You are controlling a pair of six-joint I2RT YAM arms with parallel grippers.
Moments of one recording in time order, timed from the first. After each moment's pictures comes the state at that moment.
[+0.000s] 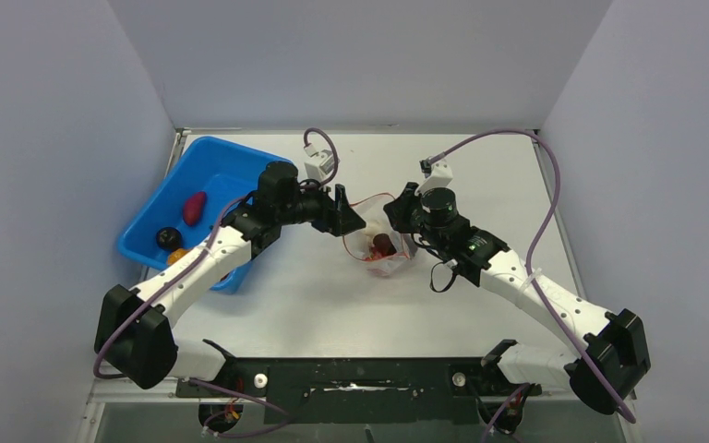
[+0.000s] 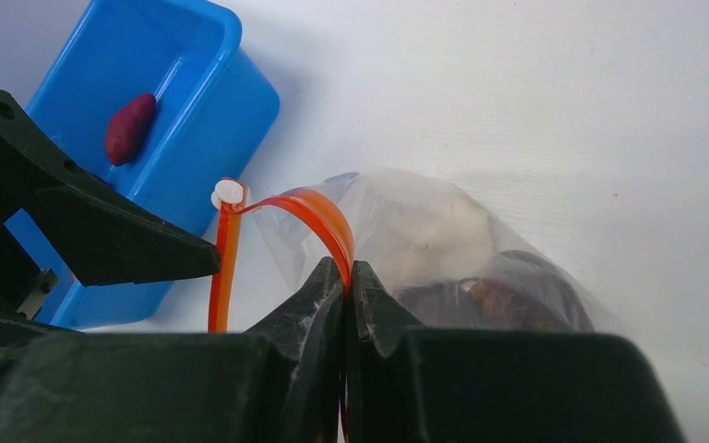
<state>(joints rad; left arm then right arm) -0.57 1.37 1.06 -0.11 0.52 -0.40 0.67 1.19 0.92 -0.11 0.20 0.57</state>
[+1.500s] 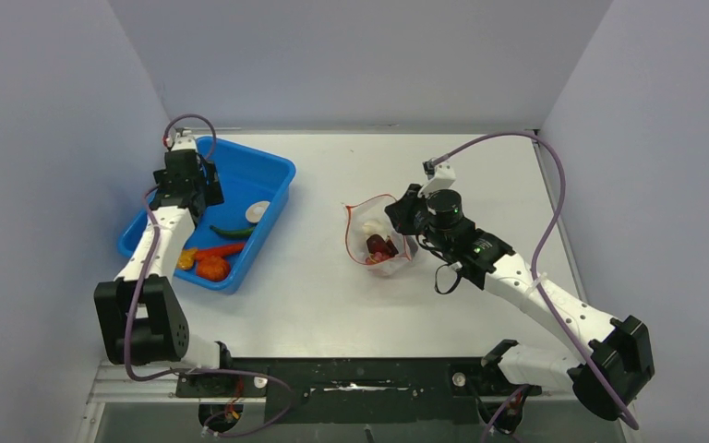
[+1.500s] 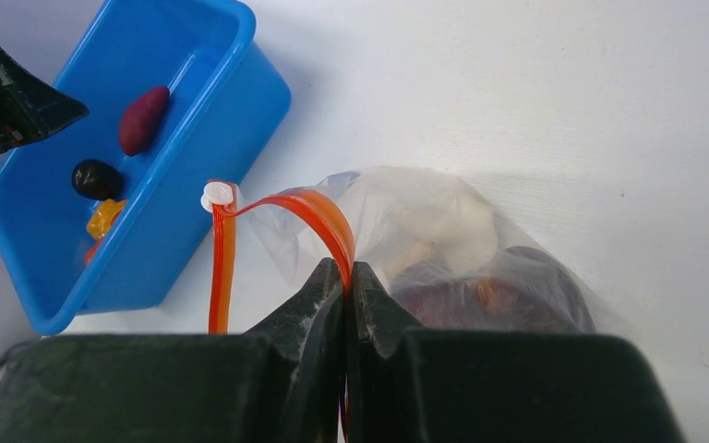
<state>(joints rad) 0.08 1.44 1.10 -0.35 -0.29 -0.12 0.66 1.15 0.90 -0.11 0.16 0.56</state>
